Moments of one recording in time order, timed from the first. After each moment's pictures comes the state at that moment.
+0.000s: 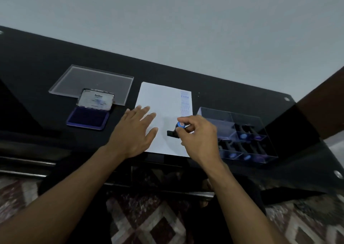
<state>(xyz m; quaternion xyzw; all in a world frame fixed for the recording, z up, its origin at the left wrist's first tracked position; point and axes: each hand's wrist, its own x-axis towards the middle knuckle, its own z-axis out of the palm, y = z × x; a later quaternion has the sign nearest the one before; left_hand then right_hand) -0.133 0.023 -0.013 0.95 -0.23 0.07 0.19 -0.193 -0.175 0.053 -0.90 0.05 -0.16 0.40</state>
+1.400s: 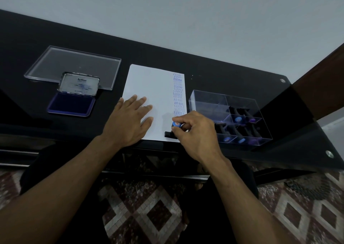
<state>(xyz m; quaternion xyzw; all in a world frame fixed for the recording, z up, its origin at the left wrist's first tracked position) -0.126 0.010 -0.040 0.95 -0.25 0.07 0.17 -0.218 -0.194 0.042 -0.93 0.01 -0.13 0.33</state>
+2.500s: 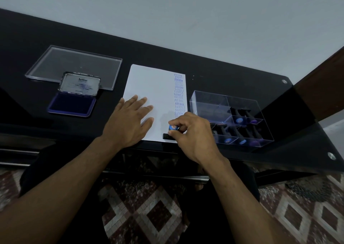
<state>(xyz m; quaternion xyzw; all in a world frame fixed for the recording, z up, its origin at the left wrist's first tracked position) -0.126 0.009 -0.040 0.95 -0.24 0.06 0.18 -0.215 -0.188 0.046 -0.95 -0.02 -0.09 0.31</state>
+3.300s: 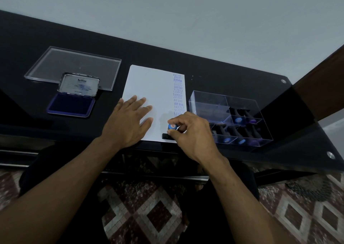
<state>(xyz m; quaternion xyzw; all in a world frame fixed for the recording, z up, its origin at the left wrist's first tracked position) -0.125 0.010 -0.043 0.95 -0.24 0.06 0.18 -0.214 -0.191 0.044 -0.94 -0.01 -0.08 0.32</state>
